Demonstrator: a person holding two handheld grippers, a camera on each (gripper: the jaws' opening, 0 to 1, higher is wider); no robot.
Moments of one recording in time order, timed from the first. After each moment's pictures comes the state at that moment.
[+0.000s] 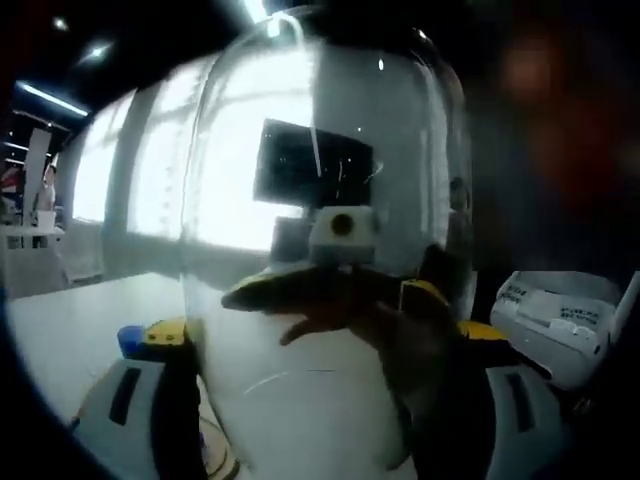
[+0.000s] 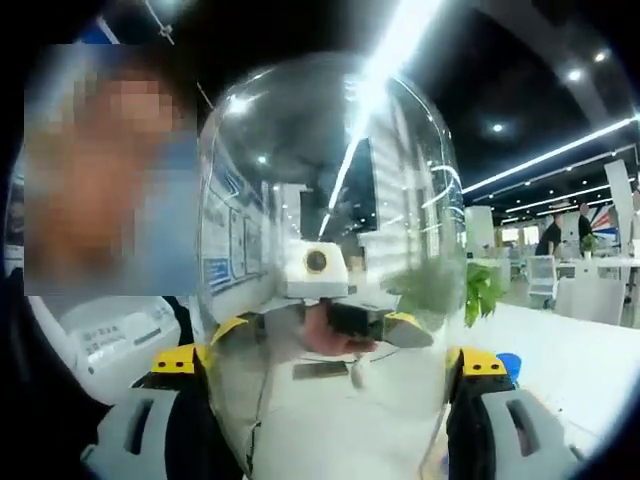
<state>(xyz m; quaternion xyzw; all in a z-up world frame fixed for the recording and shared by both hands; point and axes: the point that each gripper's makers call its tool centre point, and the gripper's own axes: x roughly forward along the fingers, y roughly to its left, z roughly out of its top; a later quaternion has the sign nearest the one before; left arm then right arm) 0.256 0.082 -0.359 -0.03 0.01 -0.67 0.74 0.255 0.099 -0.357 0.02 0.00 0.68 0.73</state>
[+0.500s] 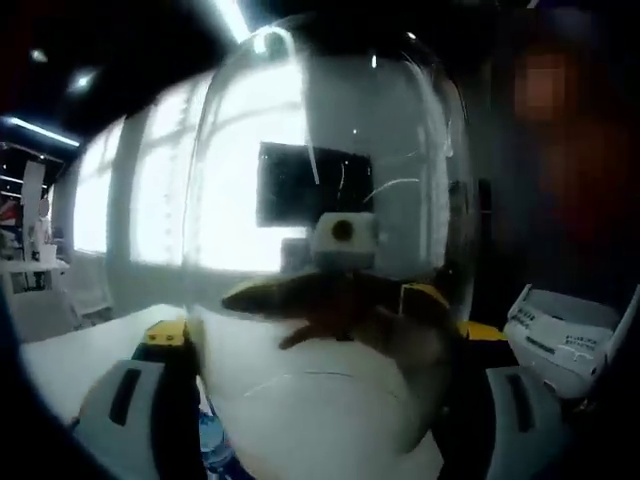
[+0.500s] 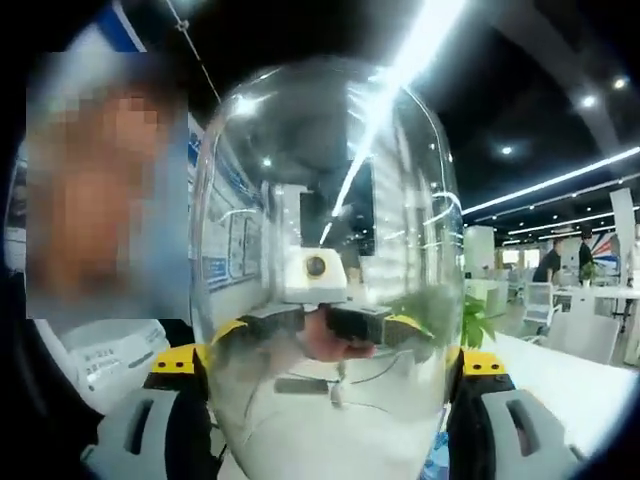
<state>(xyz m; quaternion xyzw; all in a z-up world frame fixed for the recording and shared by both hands) 0.289 0.083 -0.313 -0.01 -0.04 -0.67 0.74 0.287 0.101 -0.309 -0.01 -0.05 0.68 0.73</state>
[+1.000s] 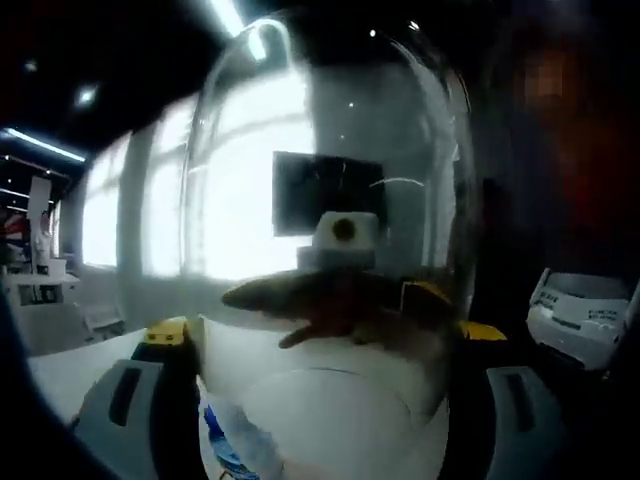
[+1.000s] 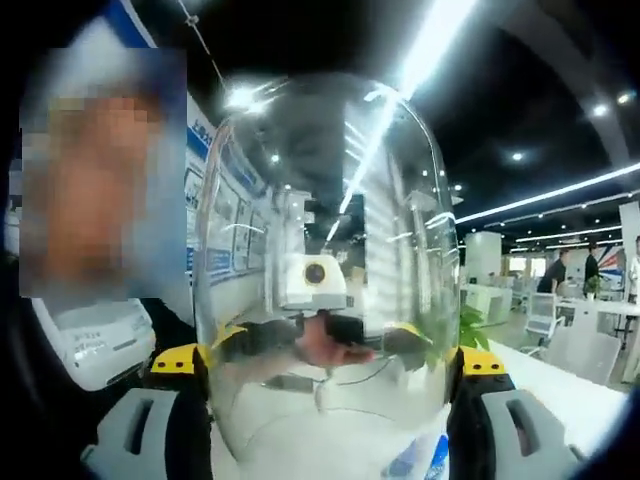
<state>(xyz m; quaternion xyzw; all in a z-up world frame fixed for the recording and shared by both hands) 0.337 0.095 -0.321 -0.01 -0.08 -0.65 0.75 0.334 0.109 -0.316 -0.04 -0.06 0.69 0.72</state>
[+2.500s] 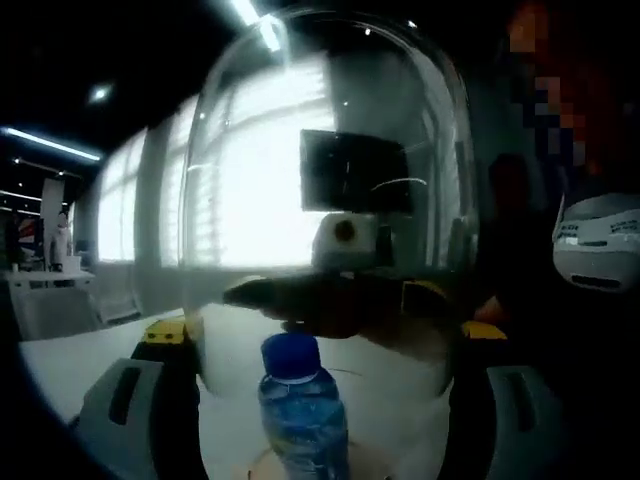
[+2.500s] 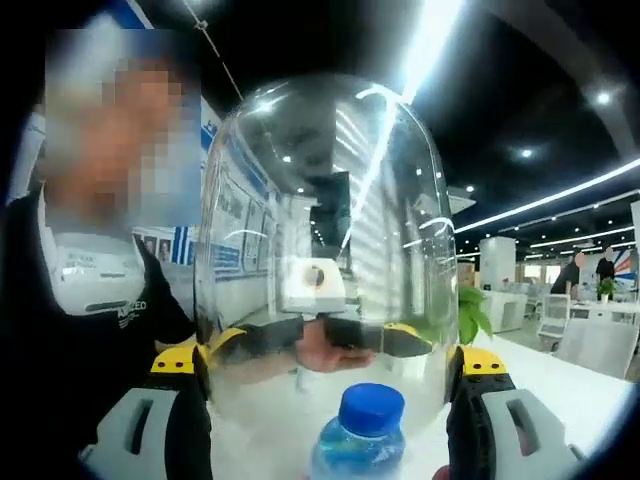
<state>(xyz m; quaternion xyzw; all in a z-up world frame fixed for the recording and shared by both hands) 0.407 0.104 -0.408 -0.01 -0.08 -0.62 0.78 0.402 0.113 -0.399 0.00 -0.08 0.72 0.69</state>
